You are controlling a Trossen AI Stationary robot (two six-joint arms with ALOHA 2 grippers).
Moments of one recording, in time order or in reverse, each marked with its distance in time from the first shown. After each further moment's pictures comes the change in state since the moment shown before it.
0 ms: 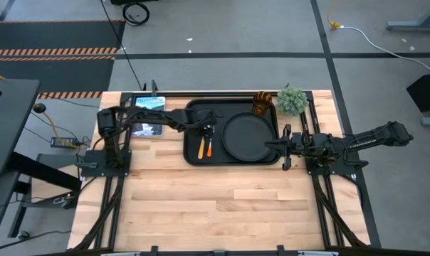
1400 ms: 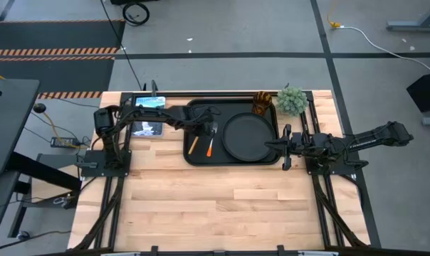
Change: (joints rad) left arm 0.021 -0.028 0.000 -0.086 -0.013 0.095; right arm 0.000 0.000 0.000 0.000 0.001 0.000
